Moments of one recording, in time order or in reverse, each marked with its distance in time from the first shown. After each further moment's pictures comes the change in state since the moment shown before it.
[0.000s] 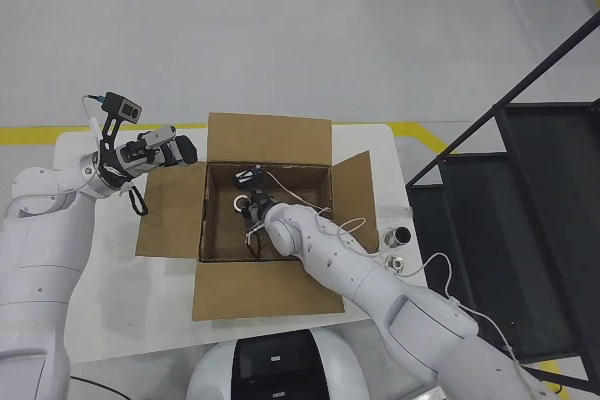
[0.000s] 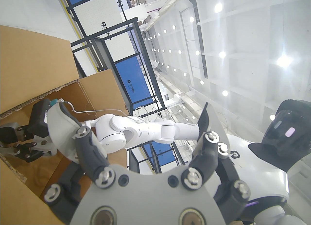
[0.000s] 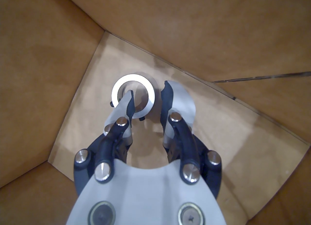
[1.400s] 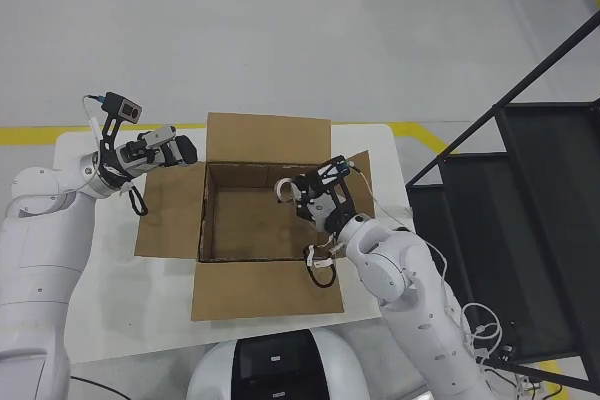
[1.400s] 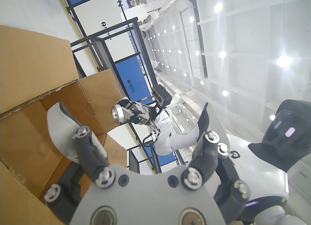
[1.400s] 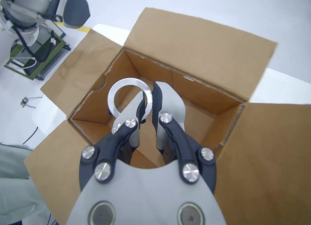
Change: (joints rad) left arm 0.000 0.000 0.000 0.000 0.000 0.000 0.000; right arm -0.731 0.256 0.637 -1.319 -0.286 -0.186 0.289
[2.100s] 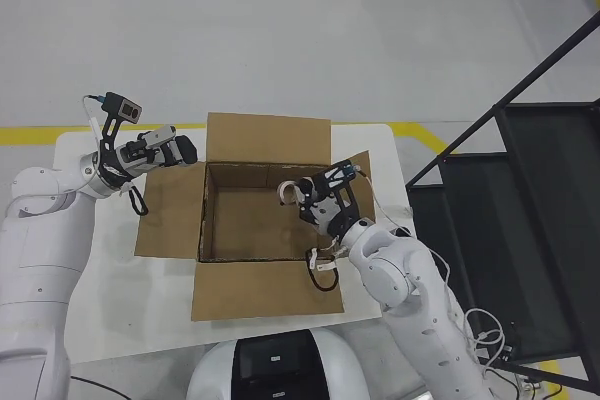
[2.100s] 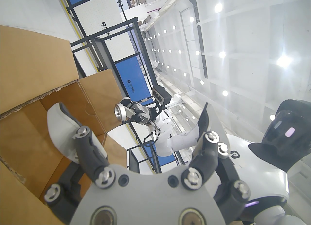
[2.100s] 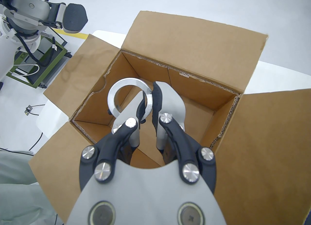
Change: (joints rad) left arm 0.000 0.000 0.000 0.000 0.000 0.000 0.000; right arm -0.013 0.001 0.008 0.001 0.030 0.002 -0.011
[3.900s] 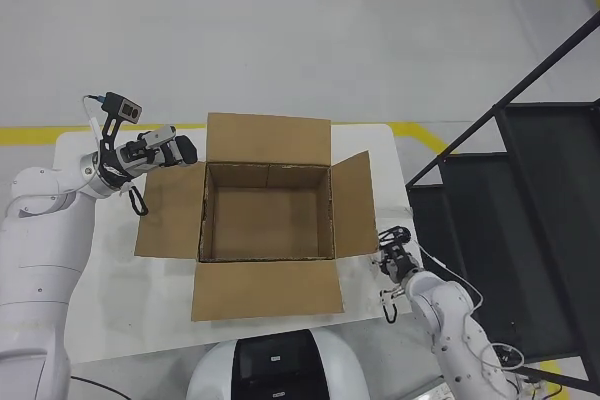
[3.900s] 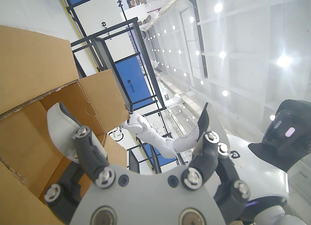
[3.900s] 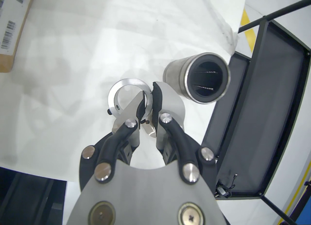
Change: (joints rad) left arm 0.000 0.000 0.000 0.000 0.000 0.000 0.000; right arm -0.232 0.077 0.280 0.370 -0.429 -0.140 -0.079
